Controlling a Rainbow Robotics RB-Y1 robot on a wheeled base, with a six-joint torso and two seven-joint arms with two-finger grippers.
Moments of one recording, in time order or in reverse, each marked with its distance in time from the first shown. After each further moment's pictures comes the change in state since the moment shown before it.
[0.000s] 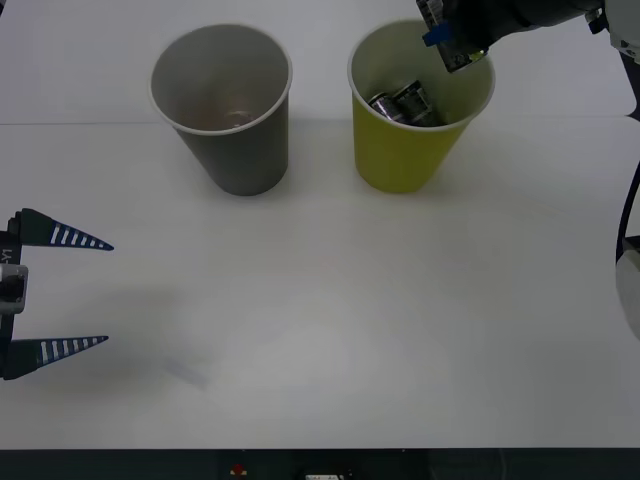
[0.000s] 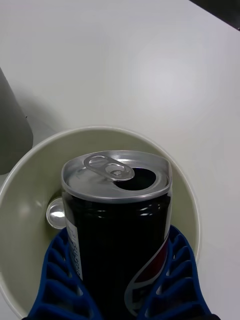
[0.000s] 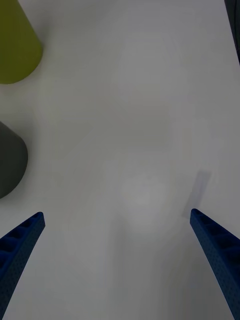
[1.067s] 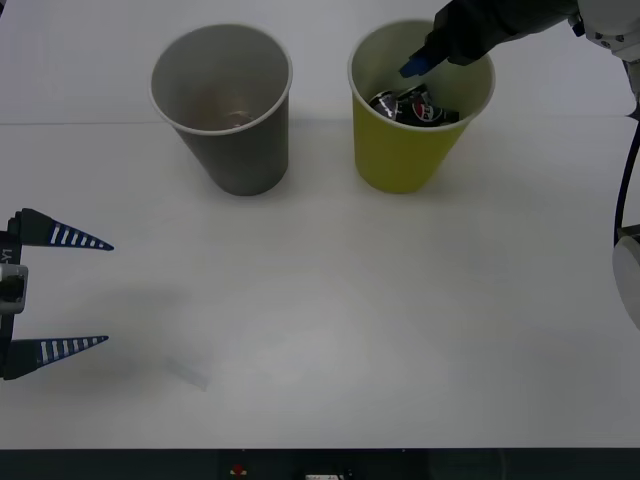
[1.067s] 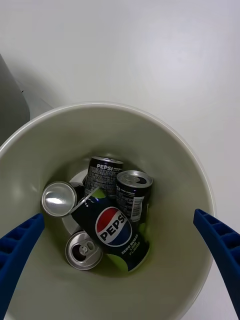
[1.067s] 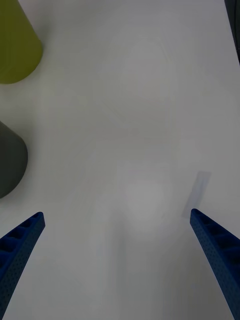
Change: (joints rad) right arm -0.048 0.000 0.038 0.132 0.000 0.000 0.046; left arm 0.000 0.000 0.000 0.000 0.000 0.000 0.000
